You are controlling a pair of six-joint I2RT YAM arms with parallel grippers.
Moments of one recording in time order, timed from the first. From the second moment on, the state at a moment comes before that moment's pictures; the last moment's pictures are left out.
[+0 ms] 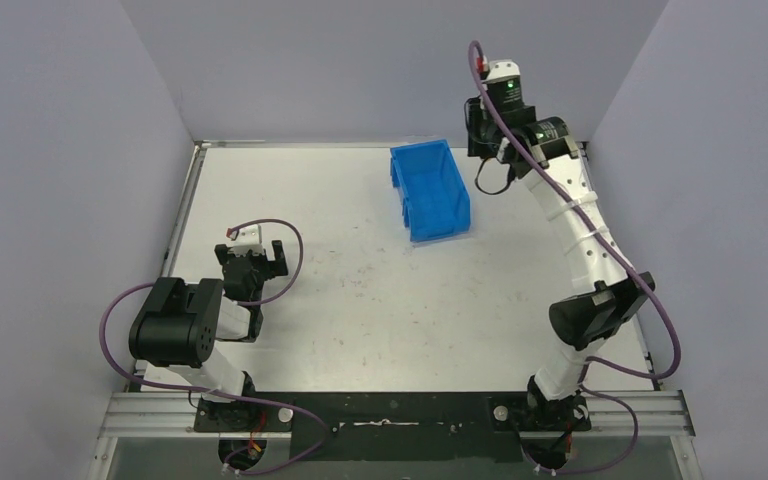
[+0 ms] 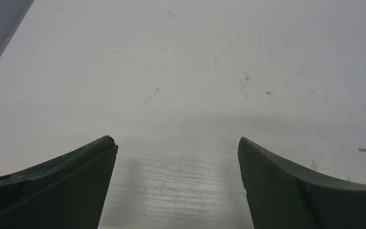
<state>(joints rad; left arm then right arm) -0.06 1.62 0.24 1.16 -0.16 -0.04 0.35 1.74 2.09 -0.98 0.30 0.14</state>
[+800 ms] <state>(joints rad) -0.06 1.62 0.24 1.16 -0.16 -0.04 0.54 1.89 1.85 -0.73 0.27 0.14</state>
